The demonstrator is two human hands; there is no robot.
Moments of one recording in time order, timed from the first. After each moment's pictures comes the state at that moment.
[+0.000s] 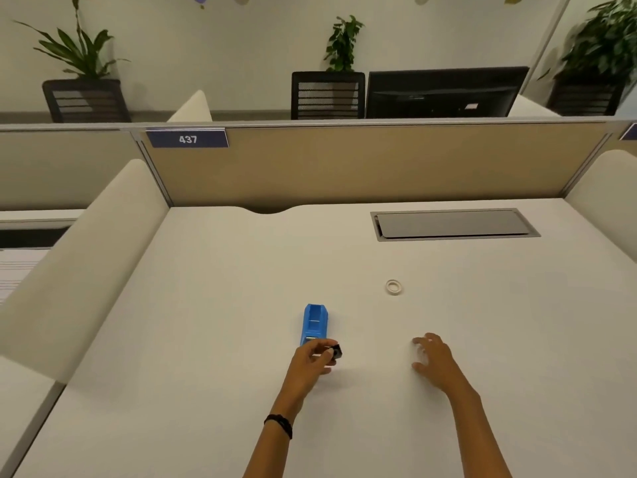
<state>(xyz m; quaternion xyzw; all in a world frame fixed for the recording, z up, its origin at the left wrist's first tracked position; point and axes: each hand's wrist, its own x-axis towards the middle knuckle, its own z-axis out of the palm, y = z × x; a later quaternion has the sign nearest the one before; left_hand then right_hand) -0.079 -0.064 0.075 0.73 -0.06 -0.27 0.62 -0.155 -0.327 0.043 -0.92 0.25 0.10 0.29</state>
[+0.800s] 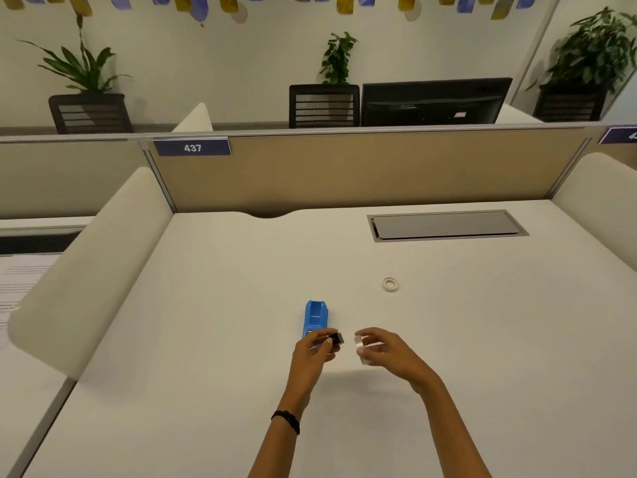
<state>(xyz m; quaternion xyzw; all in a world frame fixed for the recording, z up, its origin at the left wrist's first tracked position) -0.098 -0.064 0.089 0.70 -0.06 -0.19 0.68 -0.150 -0.237 0.102 -0.77 0.16 0.09 0.60</state>
